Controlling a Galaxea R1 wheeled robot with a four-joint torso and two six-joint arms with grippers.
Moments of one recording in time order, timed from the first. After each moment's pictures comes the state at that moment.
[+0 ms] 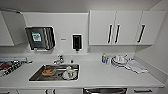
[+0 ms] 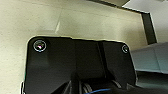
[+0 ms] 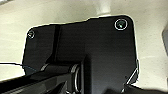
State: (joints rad) left arm 1.46 2.87 -2.43 -0.02 -0.09 -0.02; right arm -1.52 2.92 -2.57 0.02 0.03 0.00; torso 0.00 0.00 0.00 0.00
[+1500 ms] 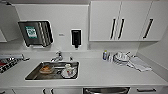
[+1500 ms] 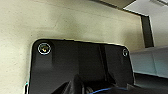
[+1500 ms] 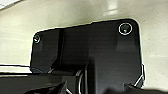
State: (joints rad) left arm 1.45 2.71 -2.23 -0.03 -0.11 -0.03; right arm -1.50 2.78 -2.35 0.02 0.02 0.00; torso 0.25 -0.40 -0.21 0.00
